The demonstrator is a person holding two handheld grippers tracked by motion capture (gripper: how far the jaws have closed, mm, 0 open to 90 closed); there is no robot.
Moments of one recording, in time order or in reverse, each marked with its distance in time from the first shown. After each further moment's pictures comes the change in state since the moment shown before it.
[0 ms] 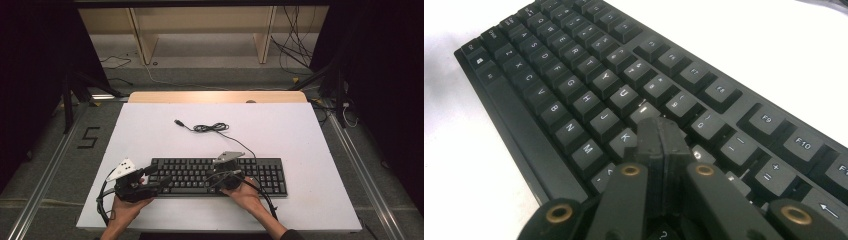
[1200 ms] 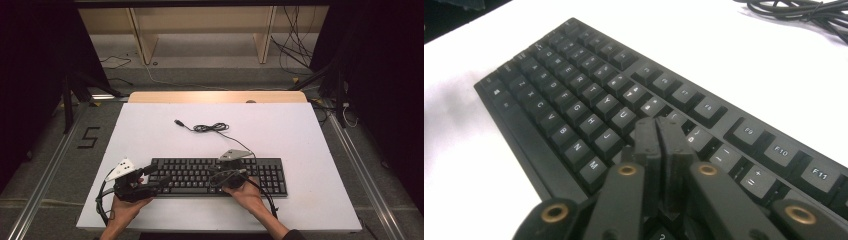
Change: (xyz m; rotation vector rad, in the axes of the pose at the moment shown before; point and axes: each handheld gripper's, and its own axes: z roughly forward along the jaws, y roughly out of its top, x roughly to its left) left arm 0.001 0.000 -0.001 -0.005 0.005 -0.003; right arm -0.003 0.001 -0.014 -0.083 0.011 0.052
